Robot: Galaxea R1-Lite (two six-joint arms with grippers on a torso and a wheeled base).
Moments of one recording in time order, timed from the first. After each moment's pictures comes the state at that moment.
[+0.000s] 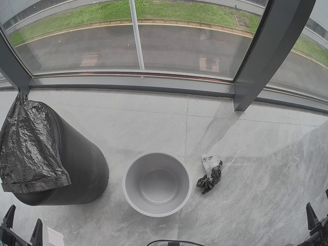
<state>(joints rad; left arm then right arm) 0.00 0.02 -0.02 -0.01 -0.01 0.02 0.00 0.02 -0.02 0.01 0.00 0.00</state>
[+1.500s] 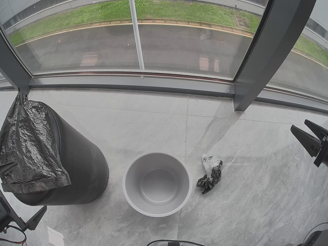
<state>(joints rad) -0.08 0.58 -0.42 0.09 -0.21 0.95 0.32 0.94 -0.39 -0.56 0.07 0.17</state>
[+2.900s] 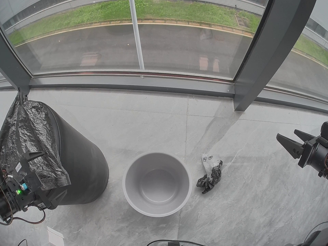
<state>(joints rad) -0.21 1.02 -0.37 -0.22 0.02 0.93 0.25 1.11 -0.34 -0.65 0.07 0.17</state>
